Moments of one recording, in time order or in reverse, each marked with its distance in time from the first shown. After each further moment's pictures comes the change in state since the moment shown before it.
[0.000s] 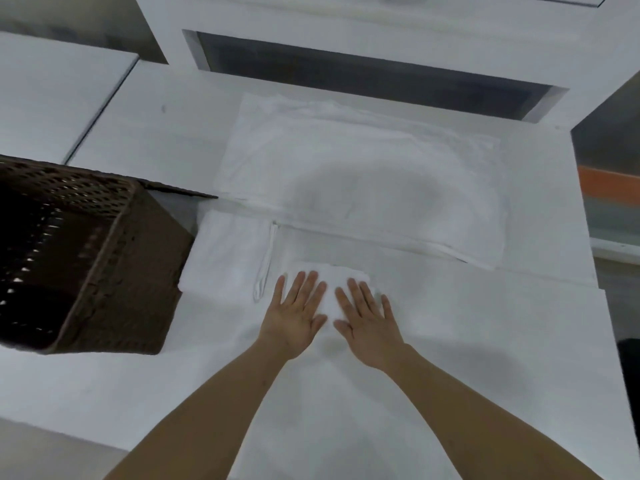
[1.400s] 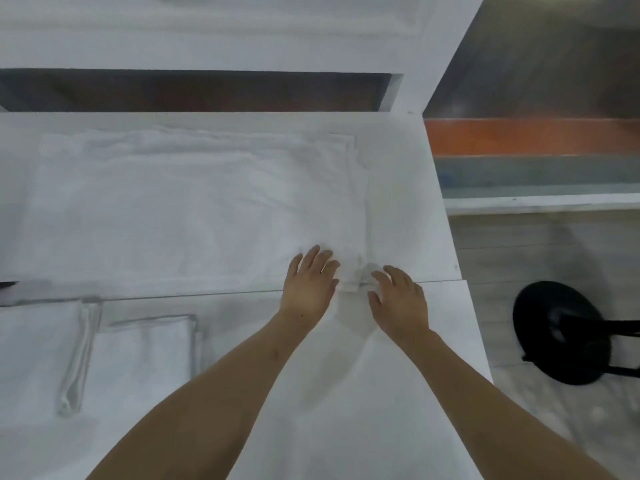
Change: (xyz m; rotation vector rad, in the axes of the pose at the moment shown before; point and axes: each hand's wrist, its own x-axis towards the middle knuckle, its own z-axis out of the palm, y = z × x) left_hand 0.271 0.263 -0.064 -0.225 0.292 0.191; right_hand -0.040 0.328 -0.074 0.164 0.379 0.506
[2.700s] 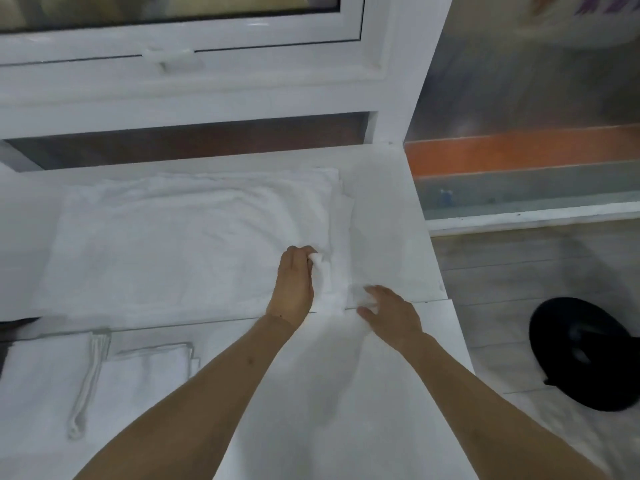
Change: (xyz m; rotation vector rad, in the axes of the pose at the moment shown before) left_hand 0.034 0.037 -0.073 -0.422 0.279 -0.121; right_hand 0.021 0.030 -0.028 0.232 -0.242 0.035
